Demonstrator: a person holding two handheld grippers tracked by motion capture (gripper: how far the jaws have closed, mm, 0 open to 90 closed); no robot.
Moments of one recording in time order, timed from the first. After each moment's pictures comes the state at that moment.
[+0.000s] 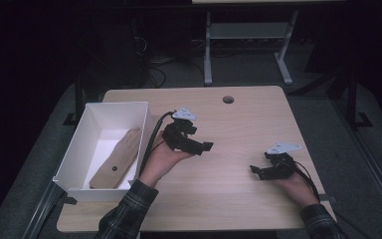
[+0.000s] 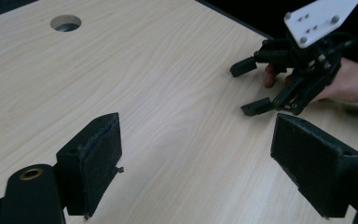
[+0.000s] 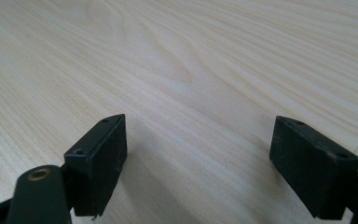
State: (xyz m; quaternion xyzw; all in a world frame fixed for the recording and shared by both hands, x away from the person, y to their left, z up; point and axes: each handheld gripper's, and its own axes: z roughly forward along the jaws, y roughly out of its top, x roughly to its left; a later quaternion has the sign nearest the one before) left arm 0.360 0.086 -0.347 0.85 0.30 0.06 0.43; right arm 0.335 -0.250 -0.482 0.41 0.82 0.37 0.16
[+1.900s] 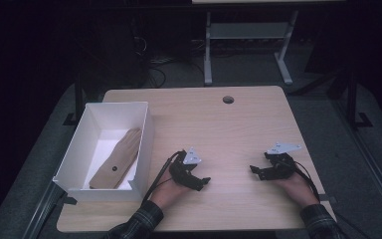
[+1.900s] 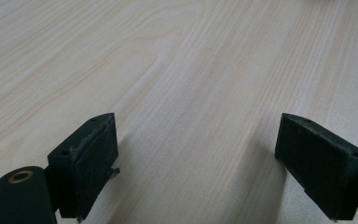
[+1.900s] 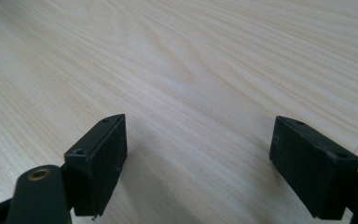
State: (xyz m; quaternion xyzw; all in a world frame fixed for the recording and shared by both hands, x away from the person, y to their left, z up) left arm 0.332 0.084 -0.479 0.89 0.24 0.10 0.37; right arm 0.335 -0.250 -0.482 0.41 0.82 0.37 0.16
